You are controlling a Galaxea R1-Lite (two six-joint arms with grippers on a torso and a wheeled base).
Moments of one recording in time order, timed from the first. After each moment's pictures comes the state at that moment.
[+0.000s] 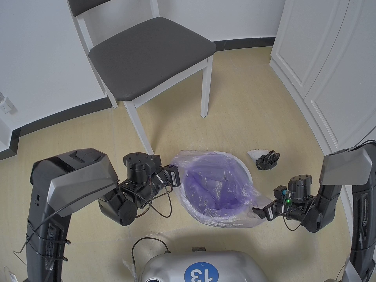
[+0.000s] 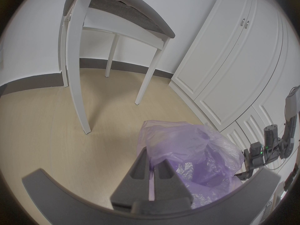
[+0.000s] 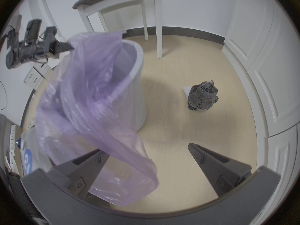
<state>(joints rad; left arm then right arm) -0.46 2.43 -1.03 -1.19 -0.06 -0.22 0.21 2.36 -0.53 -1.19 0.11 -0.21</state>
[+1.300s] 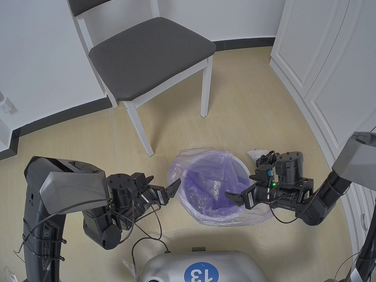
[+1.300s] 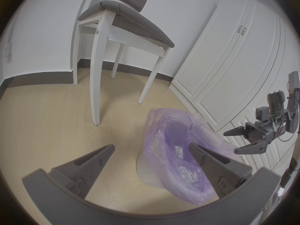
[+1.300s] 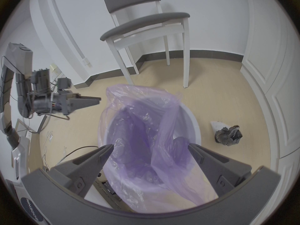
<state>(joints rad) -0.46 2.38 -0.64 -1.55 -0.05 -0.26 0.47 2.13 -0.70 -0.95 0.08 -0.05</state>
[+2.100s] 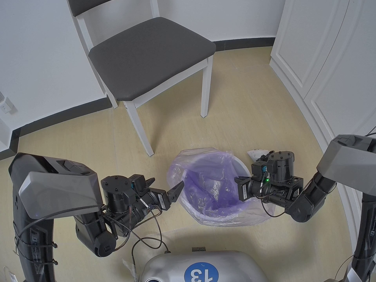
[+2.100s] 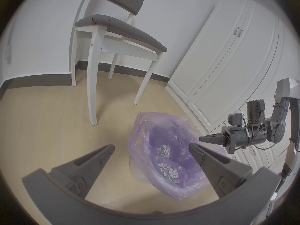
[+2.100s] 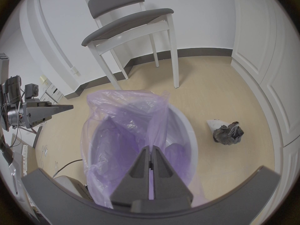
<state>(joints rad) -0.52 2.28 -0.53 -1.55 -0.01 -0.28 0.44 2.23 -0.79 -1.01 0.05 0.03</state>
